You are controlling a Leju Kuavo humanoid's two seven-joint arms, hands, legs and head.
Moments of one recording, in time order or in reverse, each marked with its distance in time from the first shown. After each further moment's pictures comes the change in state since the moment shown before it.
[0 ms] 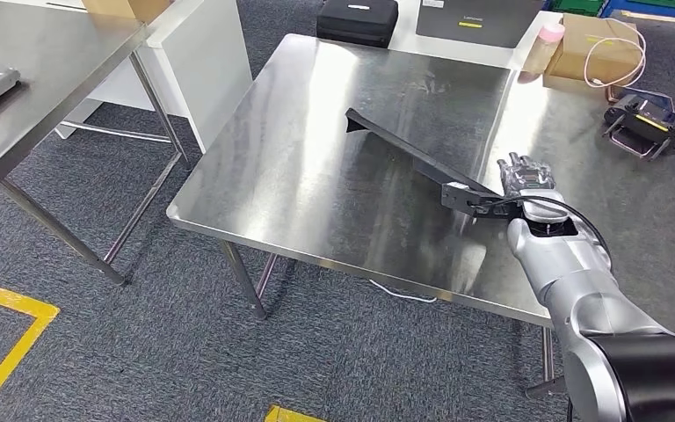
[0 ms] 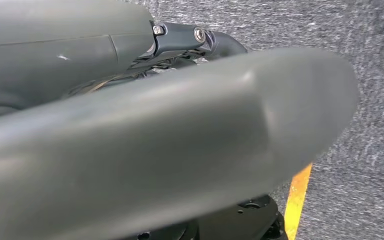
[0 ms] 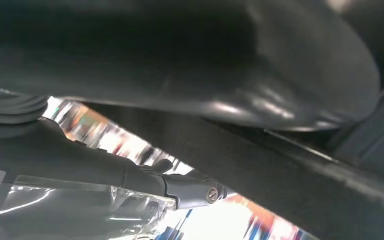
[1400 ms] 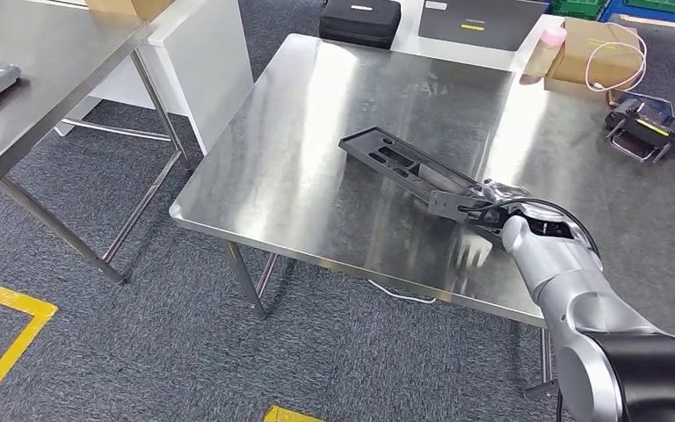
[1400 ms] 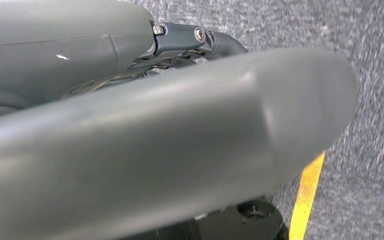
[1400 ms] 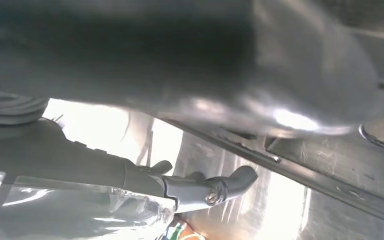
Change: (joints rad) left arm -0.002 -0.001 0.000 0.000 0.005 0.006 0.035; right arm -0.007 0.025 -0.062 0.038 -0.116 0.169 -0.069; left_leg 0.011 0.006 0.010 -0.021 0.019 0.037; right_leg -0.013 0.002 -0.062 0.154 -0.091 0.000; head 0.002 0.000
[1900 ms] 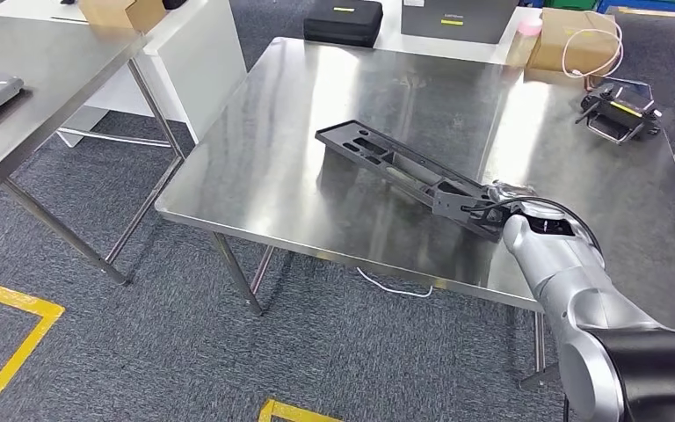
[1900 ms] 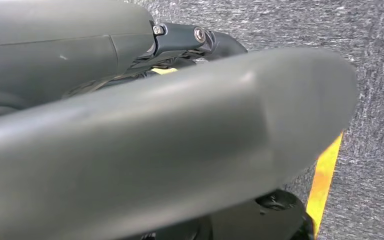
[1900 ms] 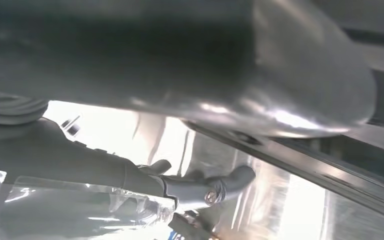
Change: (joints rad) left arm 0.003 -0.001 0.001 0.000 0.001 0.003 0.003; right arm -0.015 0.000 0.026 0.014 0.019 0.001 0.049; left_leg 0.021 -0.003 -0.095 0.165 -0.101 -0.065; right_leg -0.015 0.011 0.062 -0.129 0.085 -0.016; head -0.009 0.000
